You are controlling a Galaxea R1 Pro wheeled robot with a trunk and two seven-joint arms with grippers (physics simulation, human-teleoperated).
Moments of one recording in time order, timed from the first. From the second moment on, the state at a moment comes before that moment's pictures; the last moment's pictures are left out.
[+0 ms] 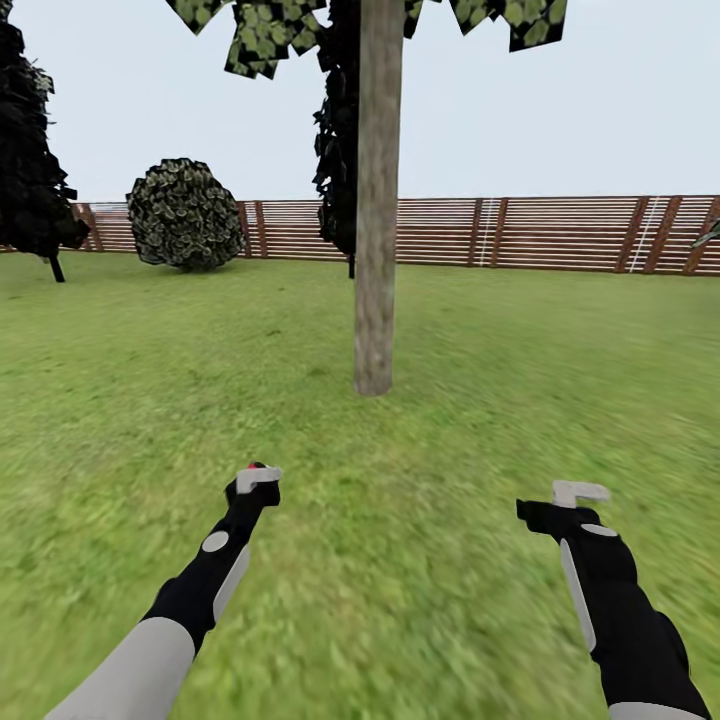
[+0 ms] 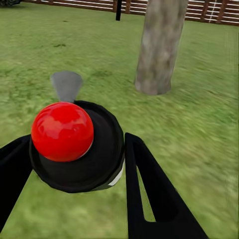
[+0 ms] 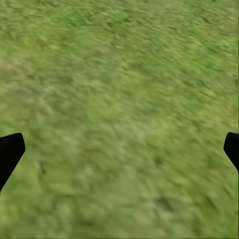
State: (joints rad) left arm -0.65 -0.04 -0.01 -0.65 0.05 -0.21 0.00; right arm -0.42 -0.03 -0.24 -1.38 0.14 0.69 -0.01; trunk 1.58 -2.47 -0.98
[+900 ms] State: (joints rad) left arm -0.65 -0.04 -0.01 -0.65 0.05 -0.21 0.00; right arm -0.42 -0.03 -0.24 -1.38 0.14 0.69 -0.01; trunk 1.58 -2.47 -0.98
